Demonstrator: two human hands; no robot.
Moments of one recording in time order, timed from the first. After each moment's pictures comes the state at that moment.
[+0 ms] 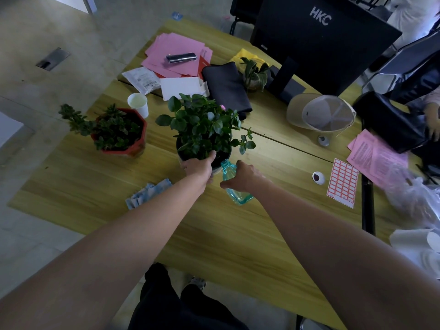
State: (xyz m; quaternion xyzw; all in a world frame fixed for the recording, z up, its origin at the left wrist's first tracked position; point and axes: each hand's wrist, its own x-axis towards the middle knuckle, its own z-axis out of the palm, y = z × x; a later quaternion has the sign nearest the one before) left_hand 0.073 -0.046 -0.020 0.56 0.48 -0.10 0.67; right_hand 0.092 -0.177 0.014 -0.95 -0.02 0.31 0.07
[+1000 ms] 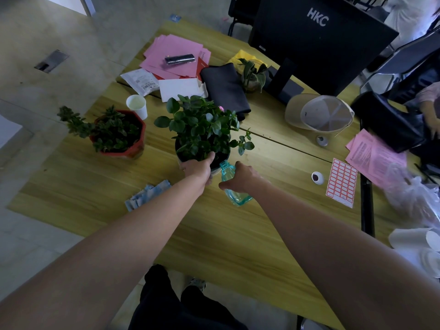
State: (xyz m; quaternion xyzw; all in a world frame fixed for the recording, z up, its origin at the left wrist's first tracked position) left_hand 0.071 -0.047 -0.014 0.55 0.48 -0.10 0.68; right_hand 0.093 -0.177 0.010 -0.94 -0.02 0.32 0.08
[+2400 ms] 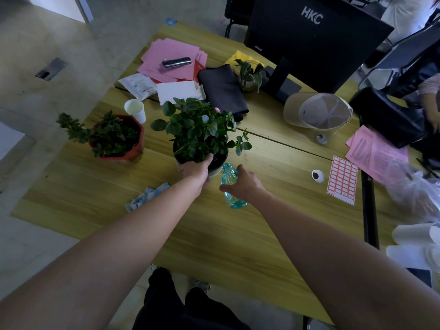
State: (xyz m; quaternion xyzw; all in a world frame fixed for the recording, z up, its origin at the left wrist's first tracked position) left_hand 0.071 -0.044 -0.017 0.59 0.46 -0.11 0.65; right_hand 0.078 -0.194 -0.006 -0.95 0.00 0.28 0.17
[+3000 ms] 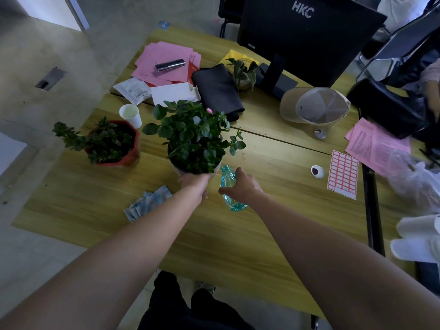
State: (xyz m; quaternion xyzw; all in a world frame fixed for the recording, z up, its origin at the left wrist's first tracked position) left_hand 0.056 -0.061 -0.025 0.63 0.46 -0.18 0.60; right_hand 0.075 -0.205 -0.016 -0.93 0.01 0.29 0.21
